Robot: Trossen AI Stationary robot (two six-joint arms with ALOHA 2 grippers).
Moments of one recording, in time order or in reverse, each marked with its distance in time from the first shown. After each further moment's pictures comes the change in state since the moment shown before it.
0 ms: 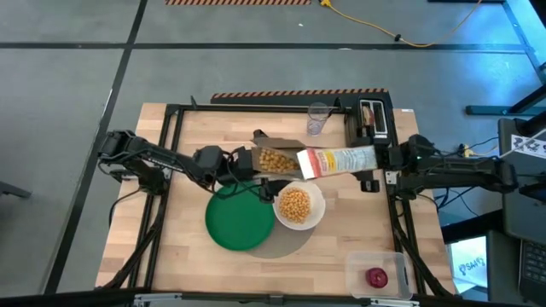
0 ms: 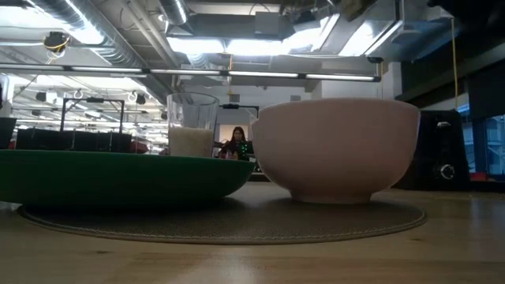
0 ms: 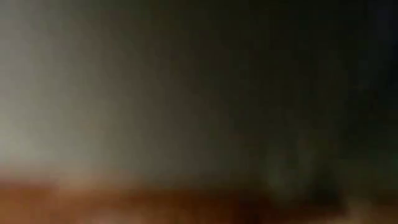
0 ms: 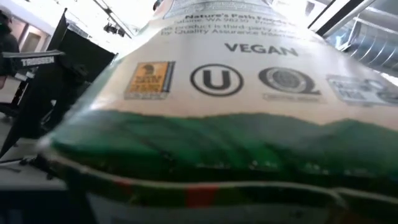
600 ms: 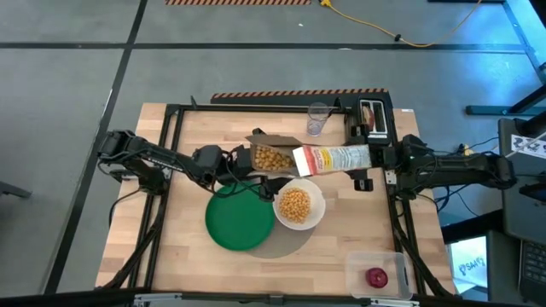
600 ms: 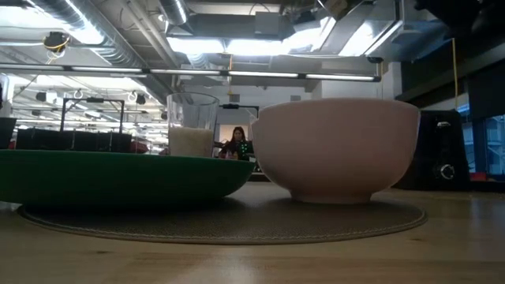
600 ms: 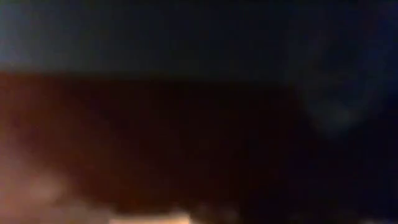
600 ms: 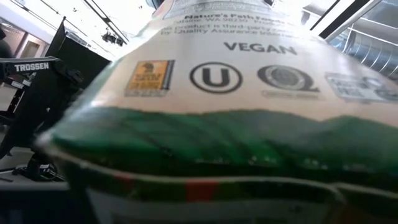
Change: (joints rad) left arm 0.002 0.000 0.000 0.001 -0.017 -0.004; right arm 0.000 0.120 0.000 0.164 -0.002 0.014
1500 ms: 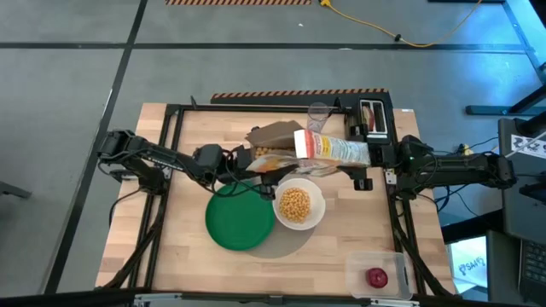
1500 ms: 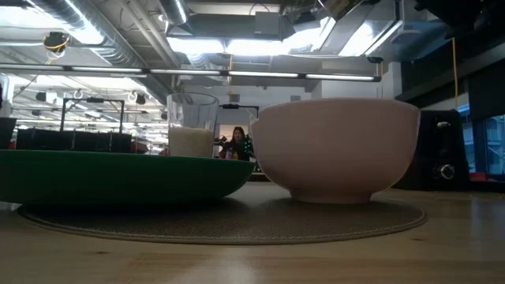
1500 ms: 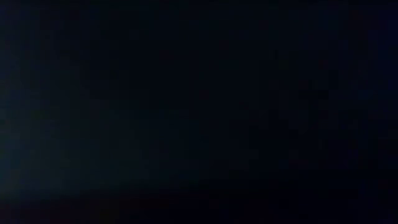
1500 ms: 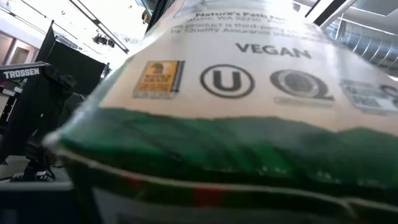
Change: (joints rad) left arm 0.001 0.000 0.000 -0.003 0.013 0.049; right arm 0.001 -0.001 0.000 -0.022 0.053 0.032
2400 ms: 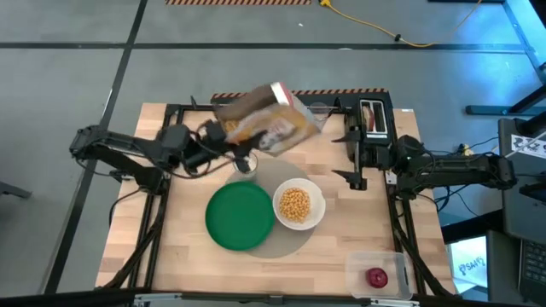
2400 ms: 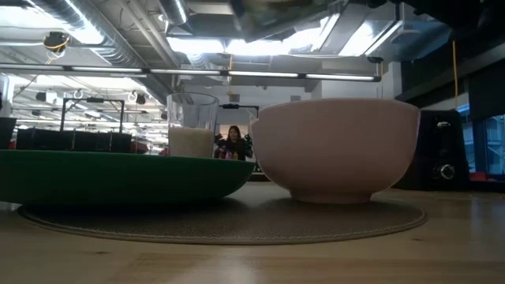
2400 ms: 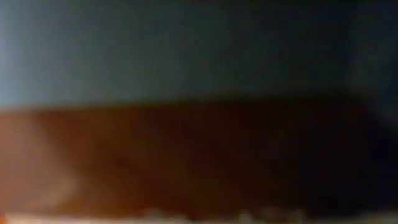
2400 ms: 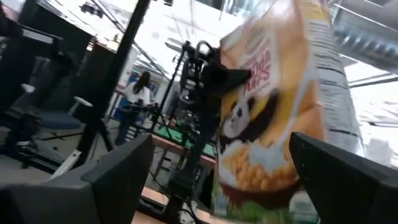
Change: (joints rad) left arm 0.004 -0.346 -0.001 -0.506 -0.340 0.017; right arm 0.000 -0.017 0.002 -0.108 0.047 -0.098
